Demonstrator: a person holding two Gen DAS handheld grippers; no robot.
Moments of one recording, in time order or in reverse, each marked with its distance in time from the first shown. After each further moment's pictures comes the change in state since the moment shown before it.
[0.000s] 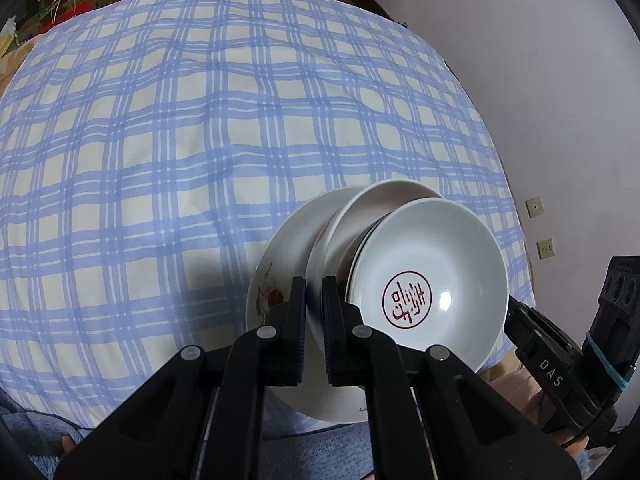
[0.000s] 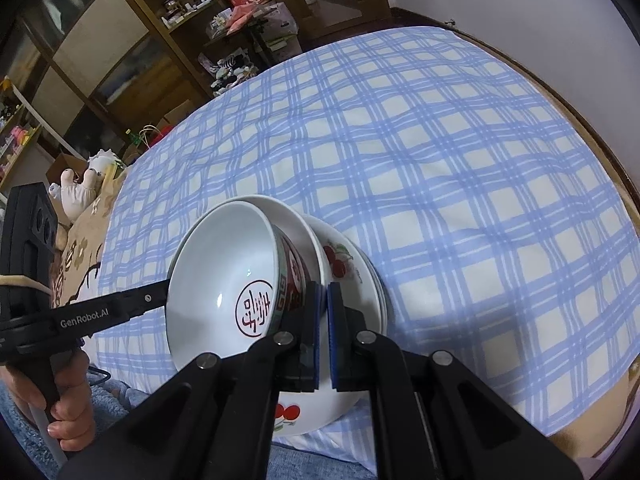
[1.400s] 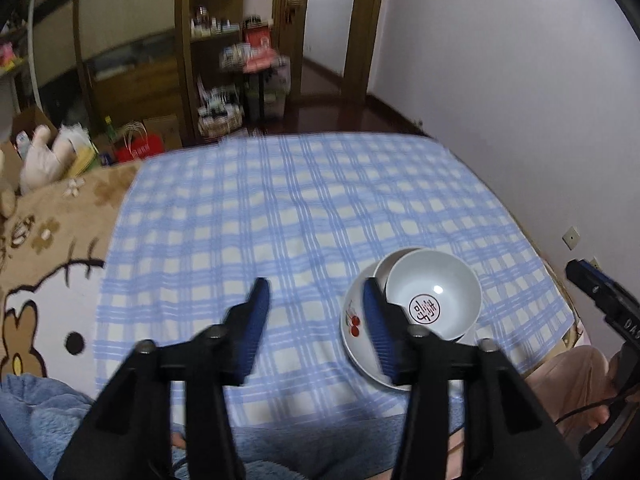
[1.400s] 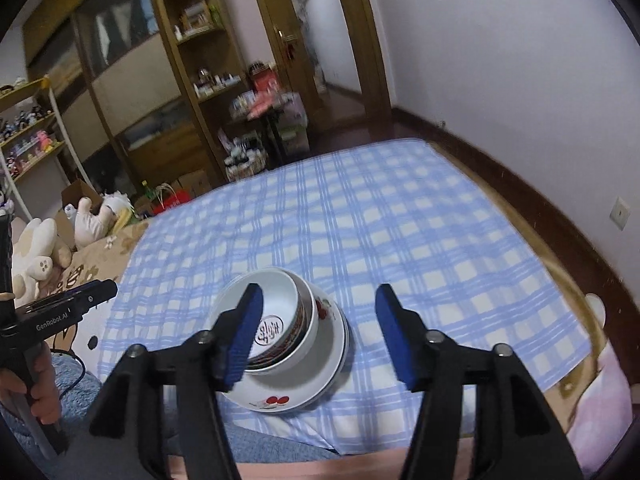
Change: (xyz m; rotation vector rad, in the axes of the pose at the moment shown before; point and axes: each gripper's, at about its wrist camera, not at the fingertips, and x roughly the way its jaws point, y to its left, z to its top) left arm -0.163 -0.009 -0.078 0.161 -0.491 0.254; right arm -0.149 0.017 -0.043 -0.131 -0.396 -0.052
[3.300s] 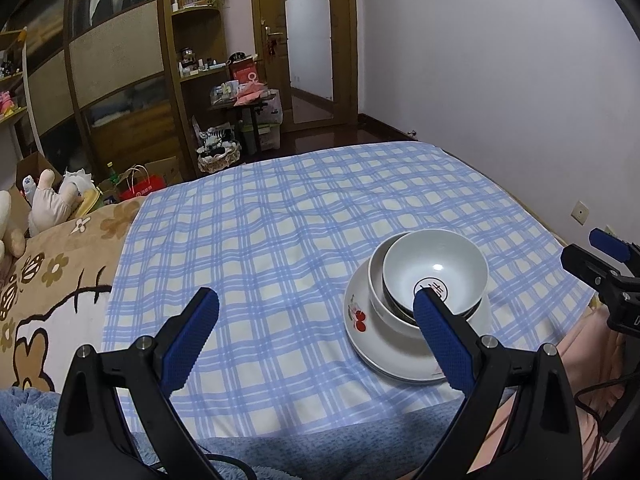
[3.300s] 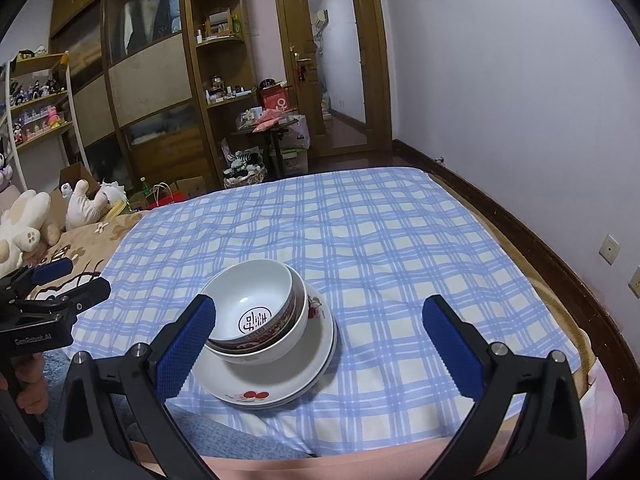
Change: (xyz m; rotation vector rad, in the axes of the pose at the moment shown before) left arm 0.006 -0.023 -0.046 0.127 -0.107 0.040; right arm 0.005 0.010 -0.040 -0.094 -0.073 -0.046
